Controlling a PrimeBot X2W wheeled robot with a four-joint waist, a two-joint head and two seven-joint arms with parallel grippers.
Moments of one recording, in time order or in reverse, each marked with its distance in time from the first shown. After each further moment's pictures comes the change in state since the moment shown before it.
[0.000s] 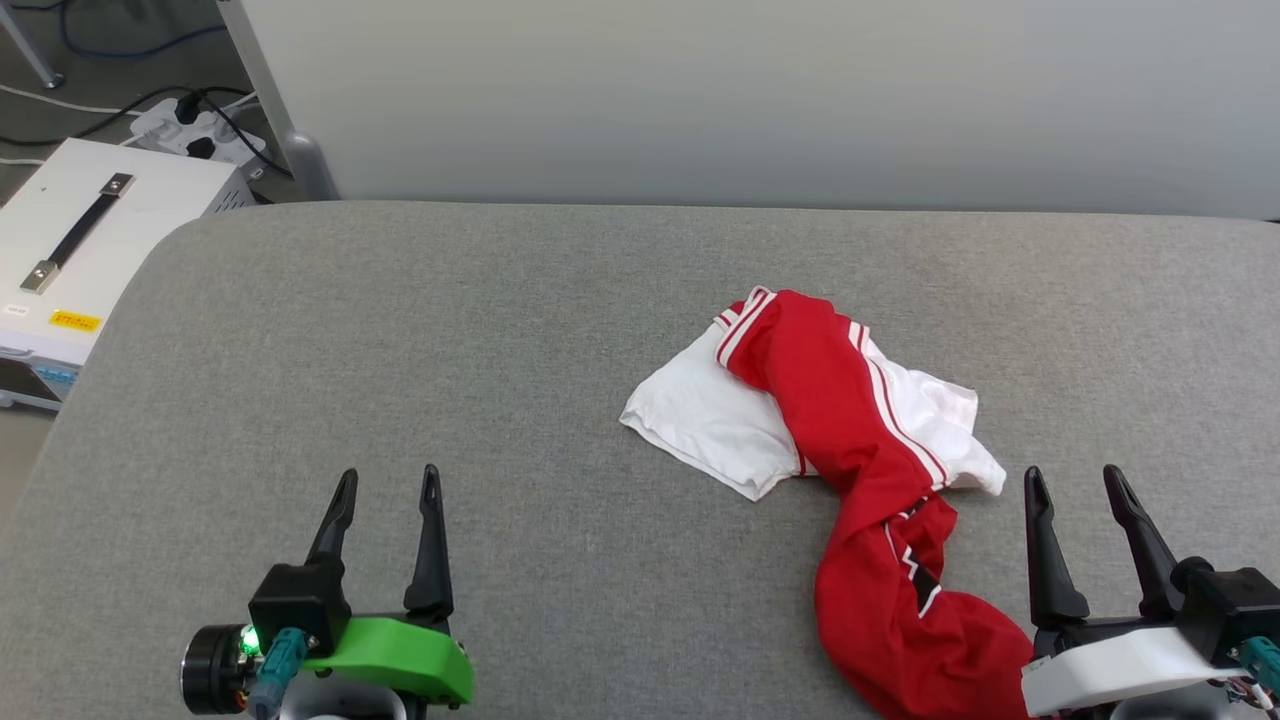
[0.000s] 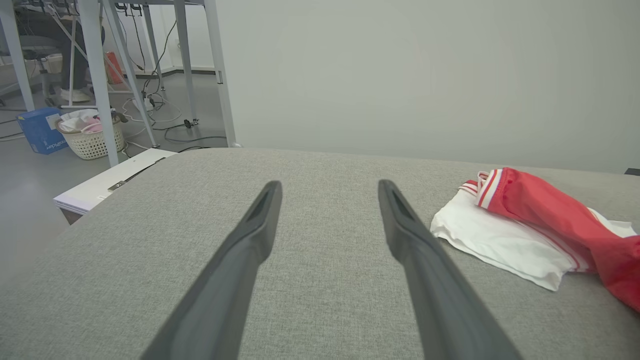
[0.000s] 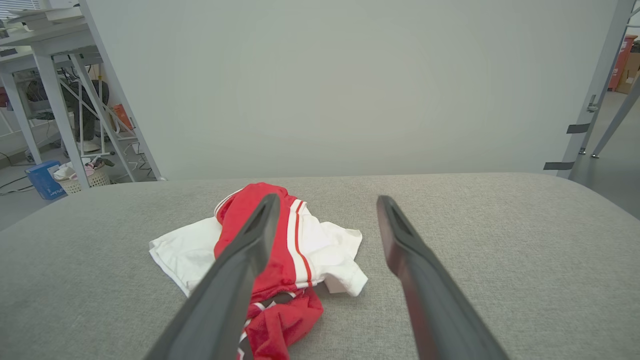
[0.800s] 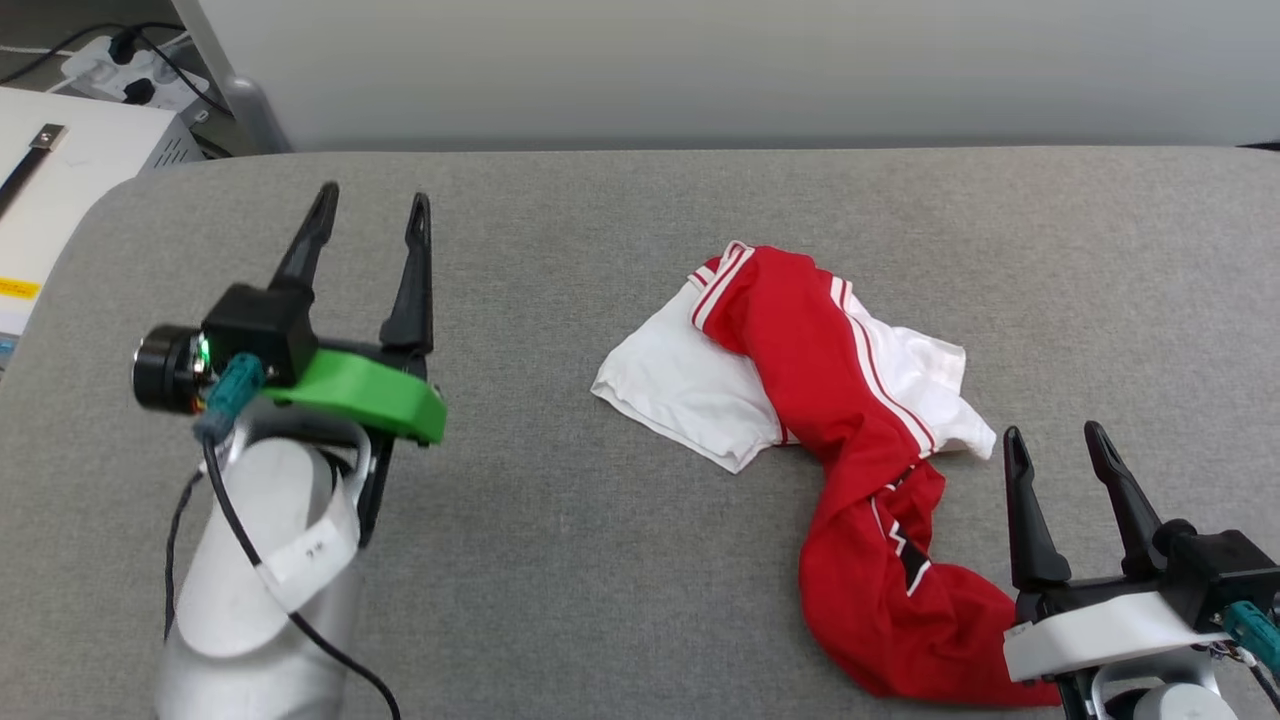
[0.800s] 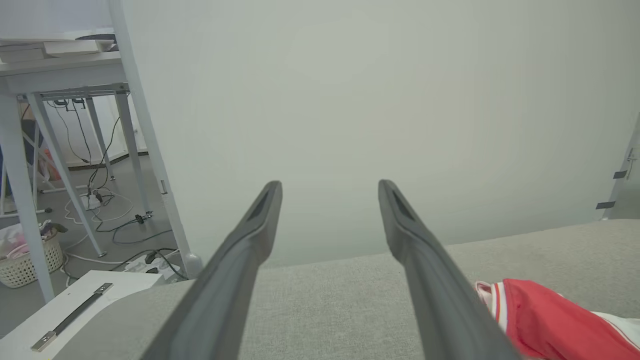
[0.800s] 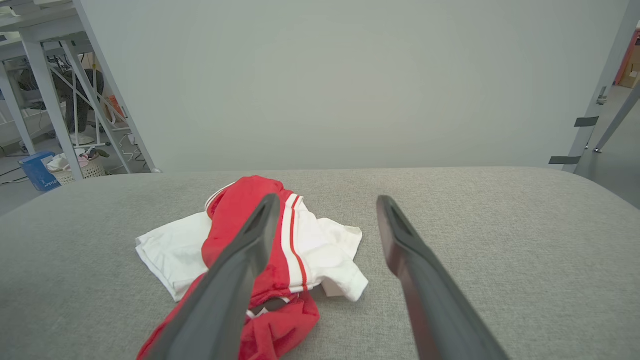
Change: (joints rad) left arm -0.454 0.079 -0.017 0.164 0.004 -0.101 0.000; right arm -0.054 0.000 0.031 -0.011 -0.014 0.000 0.000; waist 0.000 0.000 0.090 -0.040
